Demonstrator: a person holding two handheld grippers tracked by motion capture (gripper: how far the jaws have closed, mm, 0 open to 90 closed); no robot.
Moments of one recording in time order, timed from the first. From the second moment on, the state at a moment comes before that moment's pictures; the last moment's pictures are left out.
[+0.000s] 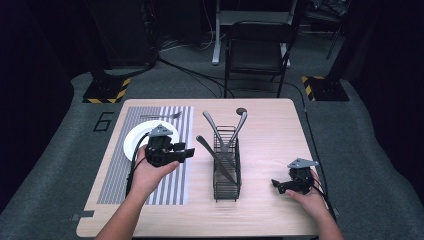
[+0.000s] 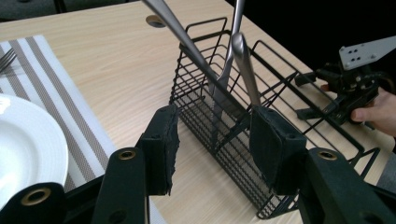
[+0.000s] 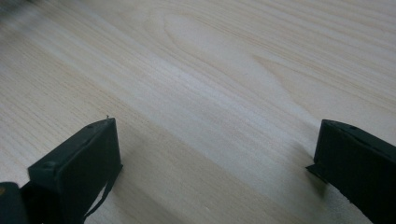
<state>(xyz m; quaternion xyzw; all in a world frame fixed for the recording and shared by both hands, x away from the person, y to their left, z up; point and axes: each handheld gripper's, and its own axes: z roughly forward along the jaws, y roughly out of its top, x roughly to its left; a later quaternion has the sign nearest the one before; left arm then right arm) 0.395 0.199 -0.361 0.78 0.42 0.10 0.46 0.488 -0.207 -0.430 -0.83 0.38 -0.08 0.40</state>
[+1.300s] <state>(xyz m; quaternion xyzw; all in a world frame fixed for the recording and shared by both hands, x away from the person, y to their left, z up) 0.422 0.161 -0.355 0.78 0.41 0.08 0.47 0.488 -0.207 -0.430 -0.83 0.38 -0.08 0.40</state>
